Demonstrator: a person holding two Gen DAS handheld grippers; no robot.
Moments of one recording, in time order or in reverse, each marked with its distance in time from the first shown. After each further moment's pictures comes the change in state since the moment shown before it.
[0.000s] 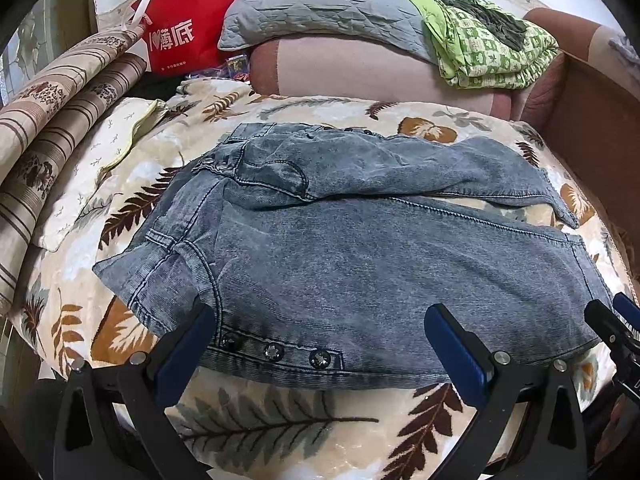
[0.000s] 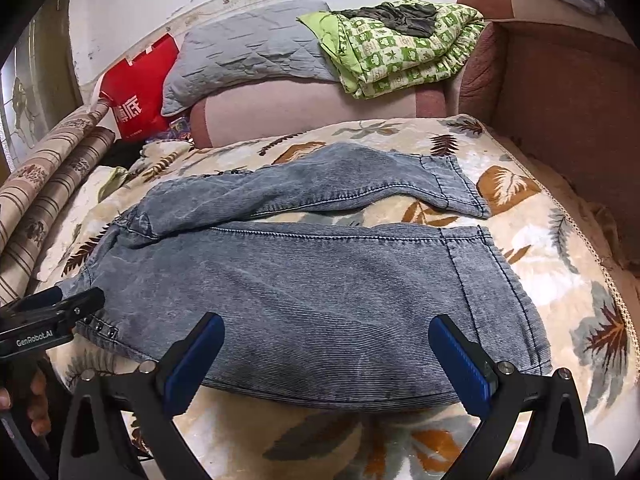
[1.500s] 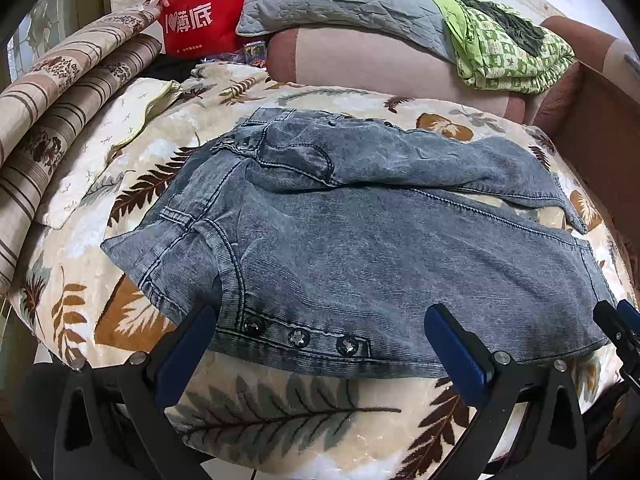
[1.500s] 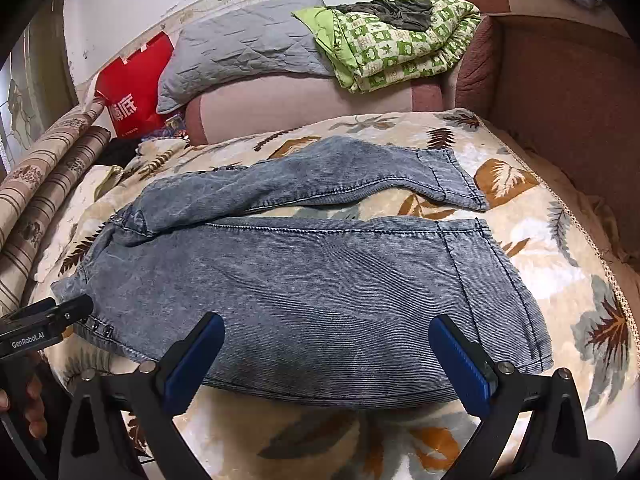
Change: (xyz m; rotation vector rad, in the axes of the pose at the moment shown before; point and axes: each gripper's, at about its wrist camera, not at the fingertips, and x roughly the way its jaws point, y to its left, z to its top) left arm 0.006 0.021 -0.007 -0.055 0.029 0.008; right arm 0.004 -0.003 -0.002 0.009 0.016 -0.007
